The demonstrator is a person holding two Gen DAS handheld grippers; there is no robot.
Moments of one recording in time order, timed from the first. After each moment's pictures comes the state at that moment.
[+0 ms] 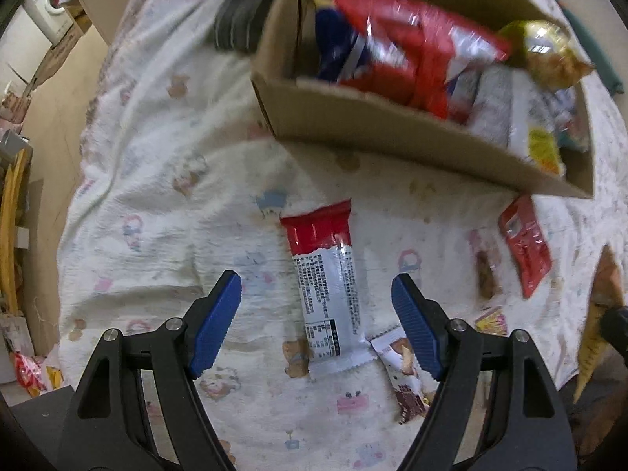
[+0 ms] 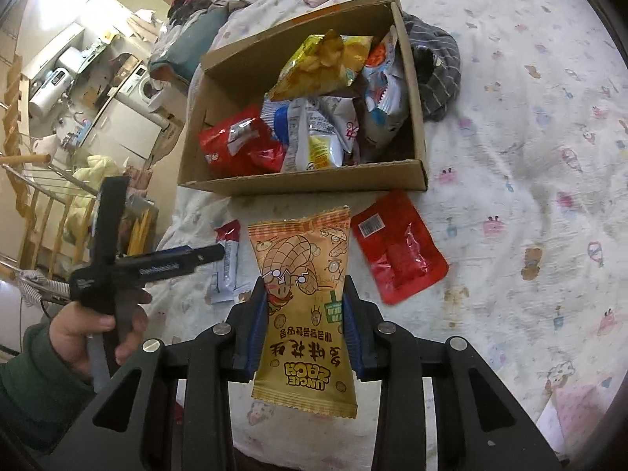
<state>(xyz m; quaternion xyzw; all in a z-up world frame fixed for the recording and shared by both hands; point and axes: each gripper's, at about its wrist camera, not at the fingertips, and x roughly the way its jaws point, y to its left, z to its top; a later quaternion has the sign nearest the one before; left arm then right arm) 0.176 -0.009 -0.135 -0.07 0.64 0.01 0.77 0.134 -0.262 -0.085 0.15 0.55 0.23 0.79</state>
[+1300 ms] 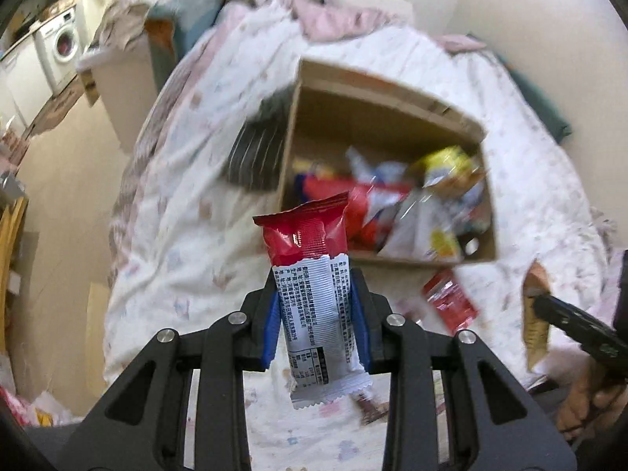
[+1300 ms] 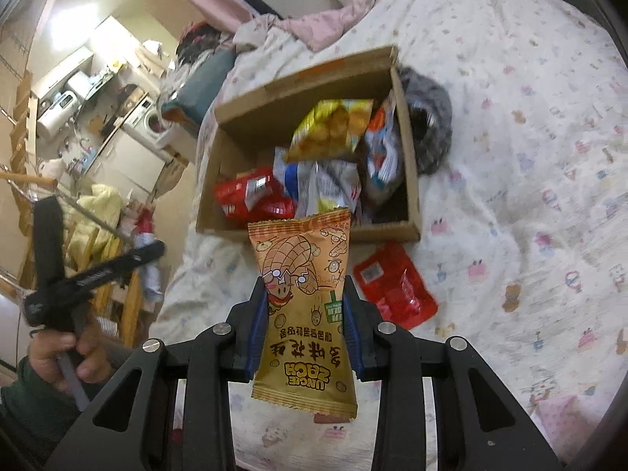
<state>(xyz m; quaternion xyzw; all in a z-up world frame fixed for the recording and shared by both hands) 0.157 0.002 0.014 -0.08 0.48 -0.04 0.87 0.133 -0.275 -0.037 0.17 0.47 0.21 0.84</state>
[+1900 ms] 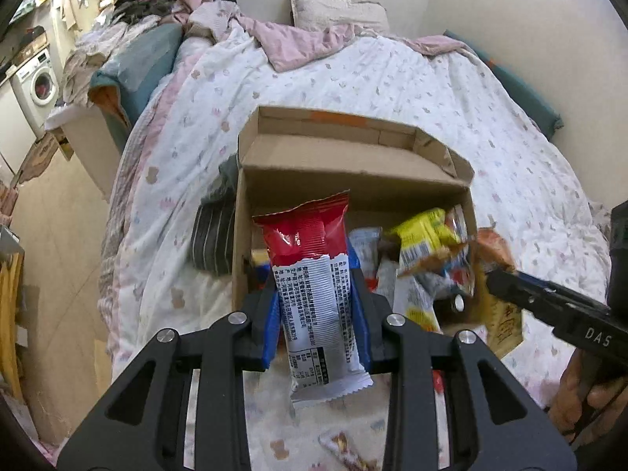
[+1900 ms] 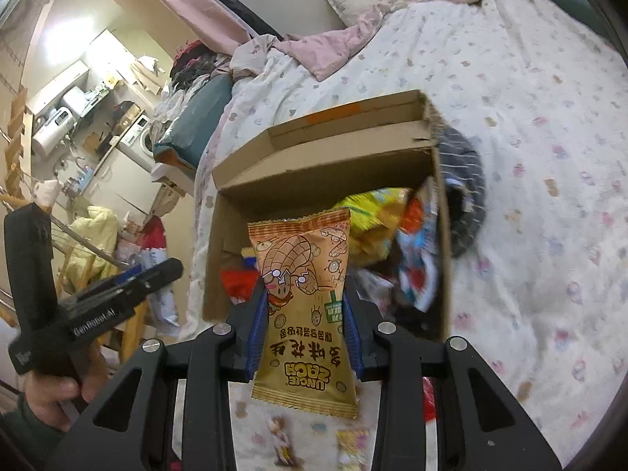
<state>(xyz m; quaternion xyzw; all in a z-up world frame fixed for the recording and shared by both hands) 0.246 -0.029 0.026 -0.03 0.46 -0.06 0.88 0.243 -0.234 -0.019 0.19 0.47 0.21 0.84</state>
